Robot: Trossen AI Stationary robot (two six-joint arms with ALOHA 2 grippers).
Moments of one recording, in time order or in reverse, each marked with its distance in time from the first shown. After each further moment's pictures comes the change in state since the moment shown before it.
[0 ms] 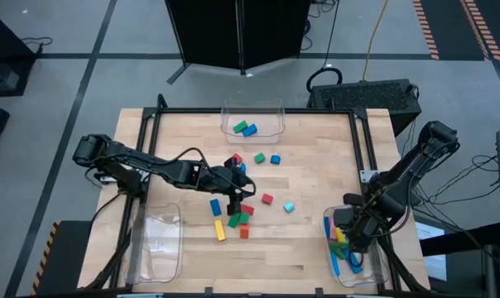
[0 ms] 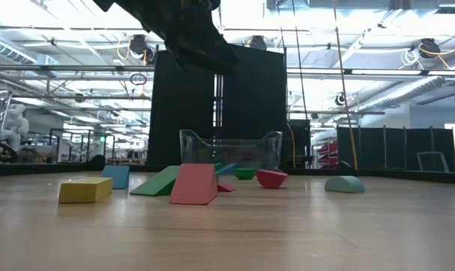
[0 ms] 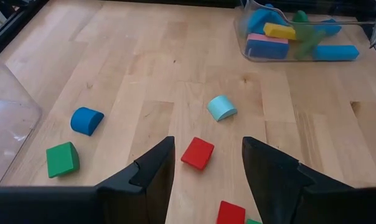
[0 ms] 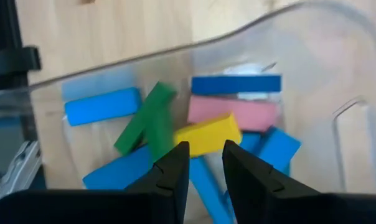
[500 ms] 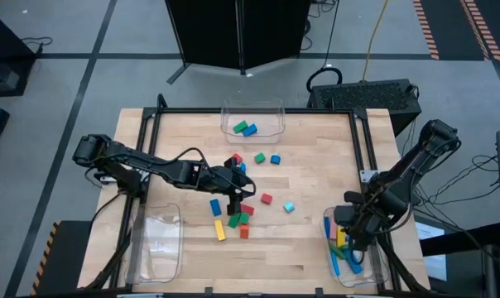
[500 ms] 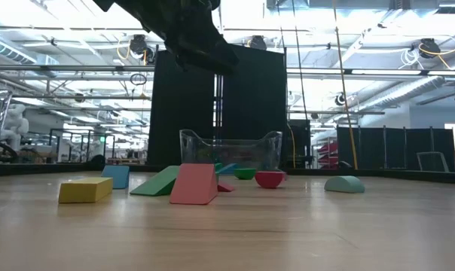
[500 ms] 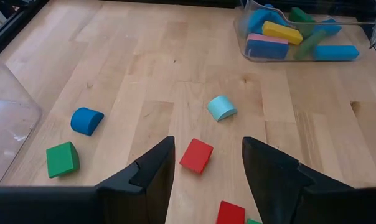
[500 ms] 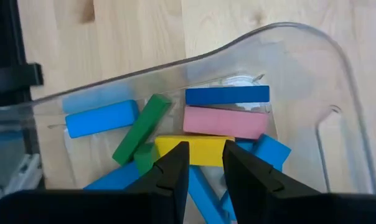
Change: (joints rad) left arm 0.000 0.000 0.000 0.000 0.000 0.000; right arm -0.004 -0.040 0.000 -0.009 0.030 0.031
